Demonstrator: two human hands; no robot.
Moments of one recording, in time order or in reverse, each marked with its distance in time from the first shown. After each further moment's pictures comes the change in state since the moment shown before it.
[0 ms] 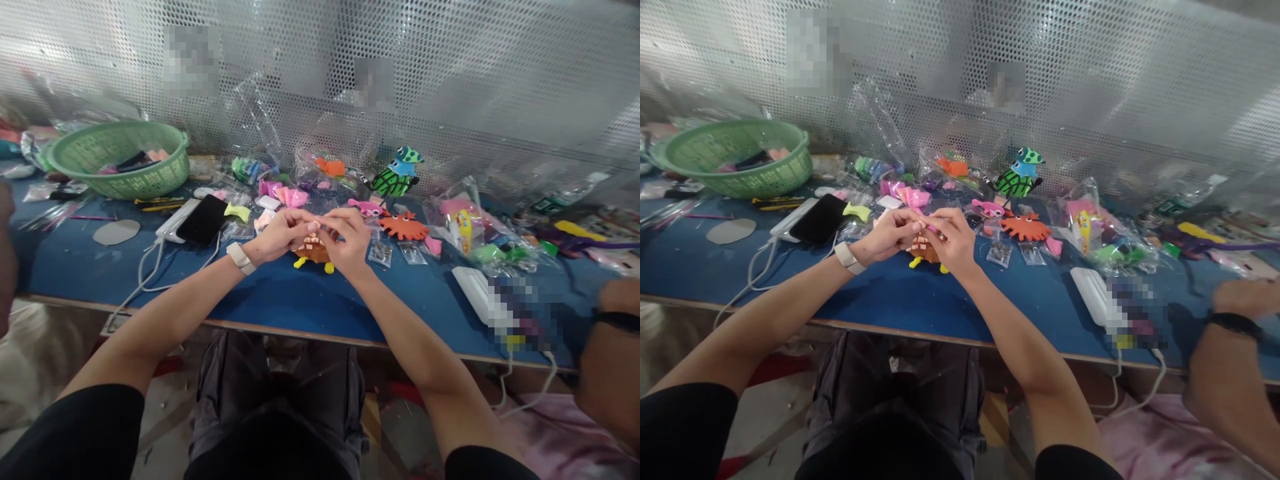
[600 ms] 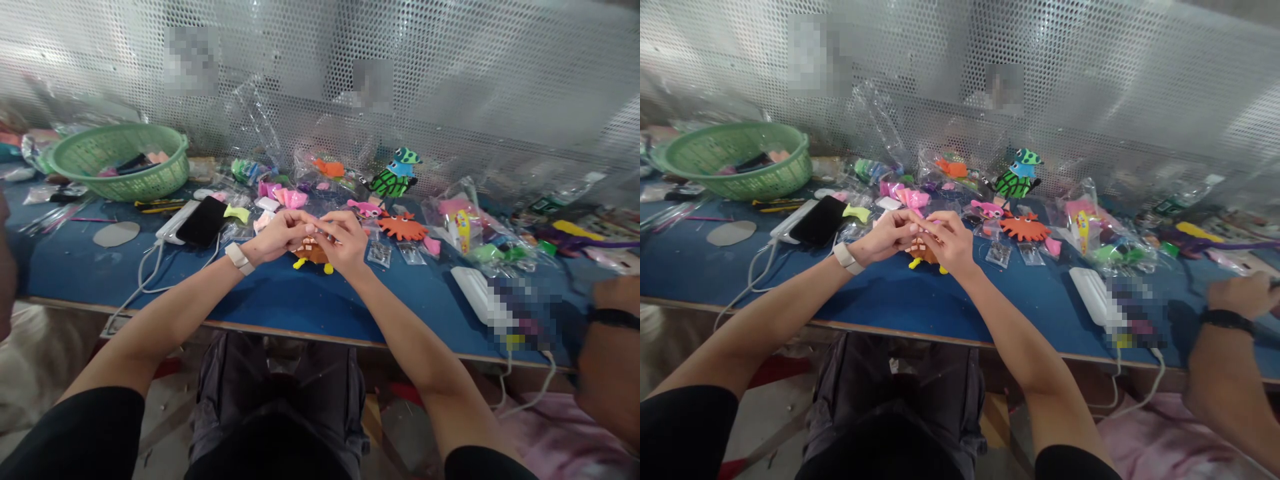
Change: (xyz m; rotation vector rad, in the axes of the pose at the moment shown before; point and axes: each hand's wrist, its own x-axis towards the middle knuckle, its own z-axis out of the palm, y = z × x) left_hand -0.001 0.003 -0.003 -0.039 -0.043 -0.038; right_hand 0.000 0.002 -0.001 0.005 -0.025 -0.042
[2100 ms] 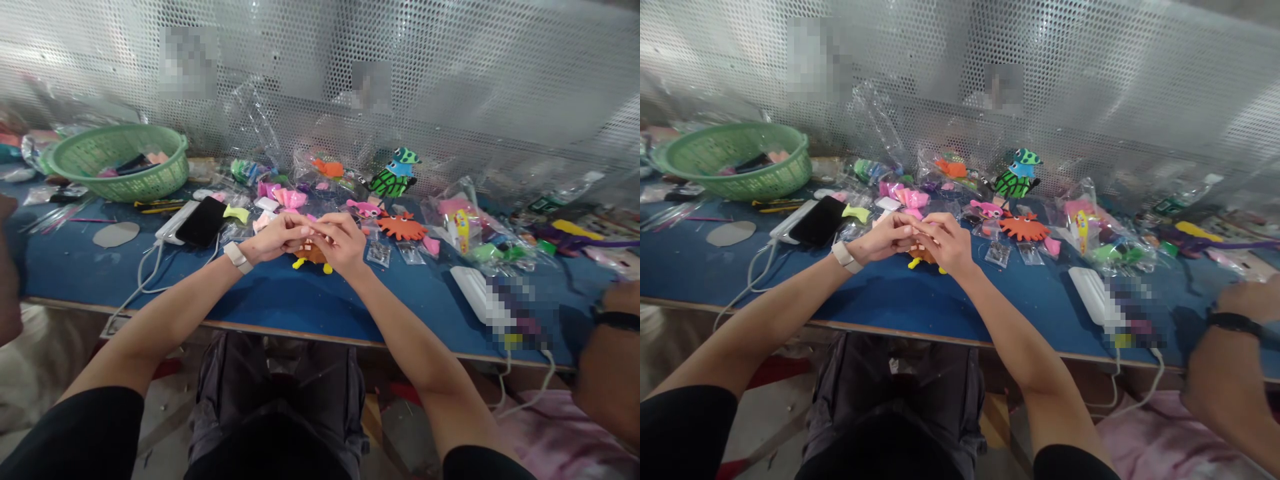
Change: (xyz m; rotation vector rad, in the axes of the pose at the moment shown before) left_hand 0.001 -0.004 -0.009 0.021 -0.065 -0.029; right_hand 0.001 -0.001 -0.002 0.002 -0.015 -0.108
